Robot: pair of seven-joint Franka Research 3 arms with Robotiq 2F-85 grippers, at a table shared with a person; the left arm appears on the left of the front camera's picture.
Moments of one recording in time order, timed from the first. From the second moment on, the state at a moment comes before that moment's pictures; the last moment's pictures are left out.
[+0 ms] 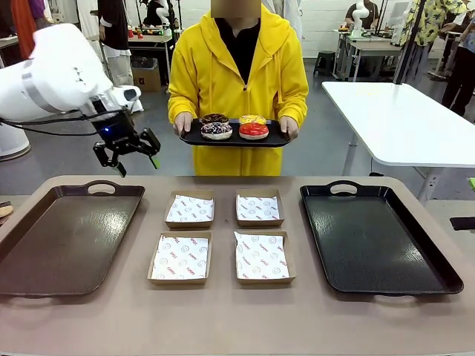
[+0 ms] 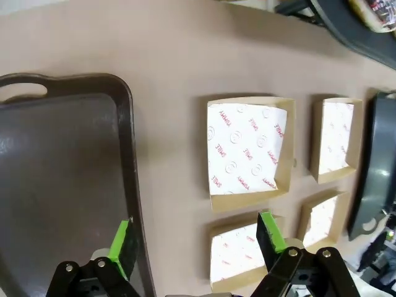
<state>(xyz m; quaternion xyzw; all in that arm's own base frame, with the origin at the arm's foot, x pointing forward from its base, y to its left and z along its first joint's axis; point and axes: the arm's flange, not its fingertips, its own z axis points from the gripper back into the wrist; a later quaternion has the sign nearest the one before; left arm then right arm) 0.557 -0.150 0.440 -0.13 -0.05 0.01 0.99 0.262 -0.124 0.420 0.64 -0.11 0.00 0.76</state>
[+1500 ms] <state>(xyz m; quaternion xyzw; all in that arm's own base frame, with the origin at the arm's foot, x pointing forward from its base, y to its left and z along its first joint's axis) 0.557 -0.214 0.379 -0.03 -0.04 -0.01 1.00 0.262 -0.124 0.420 0.64 -0.11 0.00 0.76</state>
